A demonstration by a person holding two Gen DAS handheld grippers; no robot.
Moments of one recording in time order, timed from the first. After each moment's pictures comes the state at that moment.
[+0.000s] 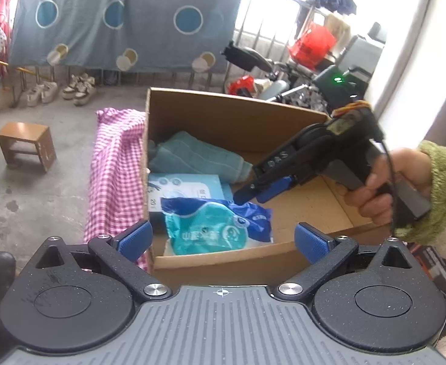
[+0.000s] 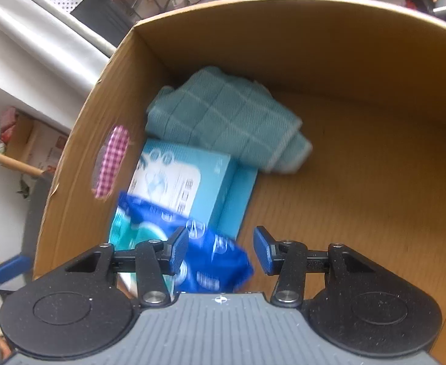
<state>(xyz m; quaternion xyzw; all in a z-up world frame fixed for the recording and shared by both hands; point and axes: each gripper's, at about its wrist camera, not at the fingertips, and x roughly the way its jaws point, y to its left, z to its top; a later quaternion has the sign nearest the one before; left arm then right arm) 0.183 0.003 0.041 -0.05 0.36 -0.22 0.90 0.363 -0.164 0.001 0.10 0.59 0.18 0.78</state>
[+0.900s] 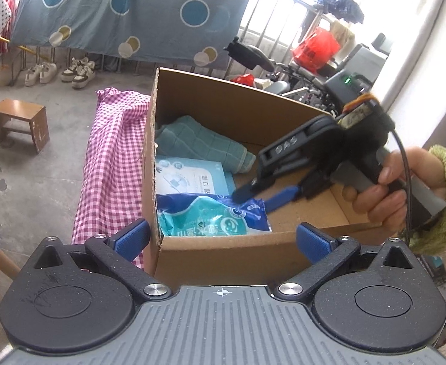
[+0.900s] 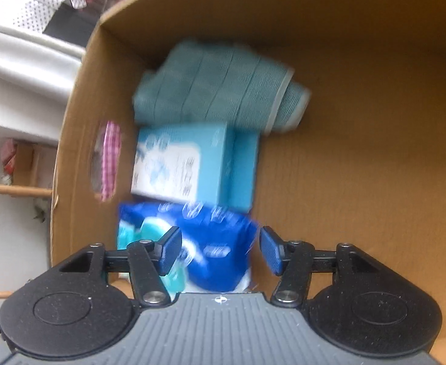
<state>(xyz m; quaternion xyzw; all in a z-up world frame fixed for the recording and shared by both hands) 0.185 0.016 0.019 -0.09 0.37 -0.22 0.90 0.354 -0.174 -0.016 0.20 0.65 0.16 0.72</state>
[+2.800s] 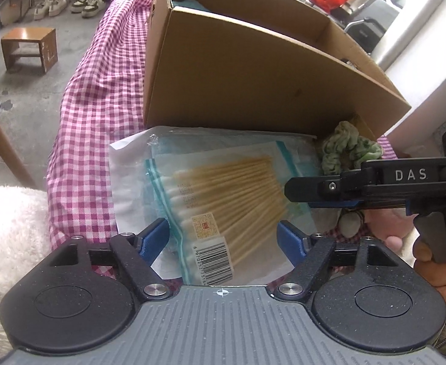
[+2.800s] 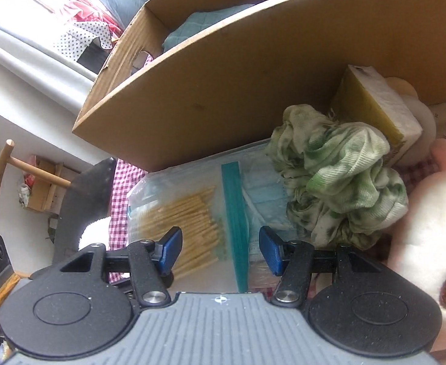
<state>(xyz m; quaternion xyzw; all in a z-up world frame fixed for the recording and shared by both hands) 0.100 0.008 -0.050 -0.09 0.49 -0.21 0.84 0.124 -0.163 -0.035 0.25 0.51 0.14 0.81</state>
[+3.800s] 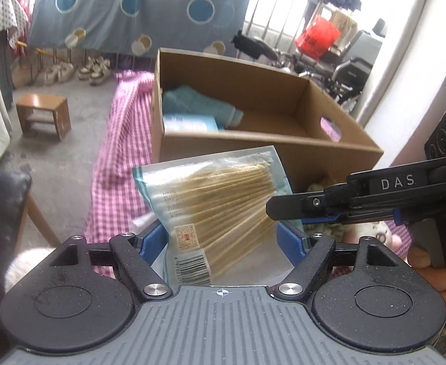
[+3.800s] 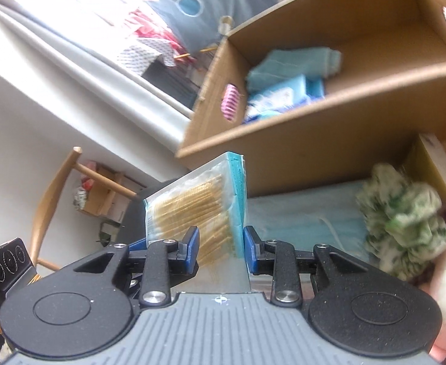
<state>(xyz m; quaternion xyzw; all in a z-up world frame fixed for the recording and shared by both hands) 0.076 0.012 0.023 -0.06 0.38 -0.19 0.90 0.118 -0.159 0.022 0.27 0.44 0.25 0.82</state>
